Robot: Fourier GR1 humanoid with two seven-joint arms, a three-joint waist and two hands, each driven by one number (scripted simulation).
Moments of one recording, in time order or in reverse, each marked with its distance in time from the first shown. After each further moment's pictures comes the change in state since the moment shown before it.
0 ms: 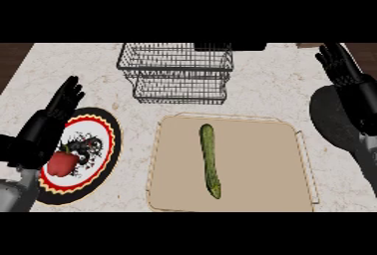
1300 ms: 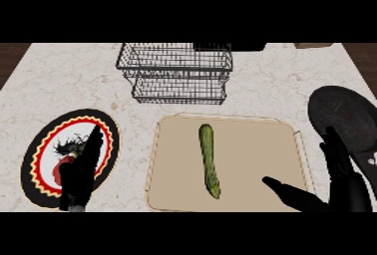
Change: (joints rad) left arm 0.211 -0.248 -0.100 0.127 -0.138 0.256 -0.003; right arm 0.591 0.251 0.212 -0.519 0.452 -0.623 0.545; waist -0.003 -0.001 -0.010
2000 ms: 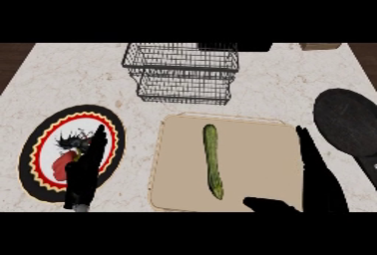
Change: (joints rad) left arm -0.011 -0.020 -0.005 0.019 -0.022 -0.006 -0.007; right arm -0.187 -0.039 0.256 -0.142 0.565 0.334 0.711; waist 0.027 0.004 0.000
